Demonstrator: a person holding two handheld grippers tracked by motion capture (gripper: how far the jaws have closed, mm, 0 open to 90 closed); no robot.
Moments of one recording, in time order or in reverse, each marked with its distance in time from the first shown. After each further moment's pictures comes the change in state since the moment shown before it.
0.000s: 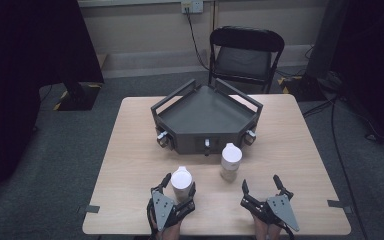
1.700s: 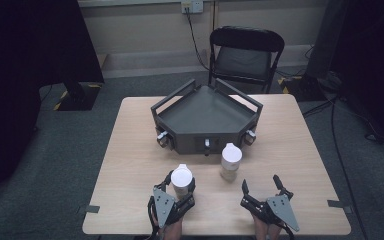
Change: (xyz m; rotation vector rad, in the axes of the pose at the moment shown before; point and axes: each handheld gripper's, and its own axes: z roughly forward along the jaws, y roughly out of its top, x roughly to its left) left arm 0.000 0.008 0.003 -0.017 0.005 -0.017; right arm 0.000 0.000 0.000 0.000 0.002 0.000
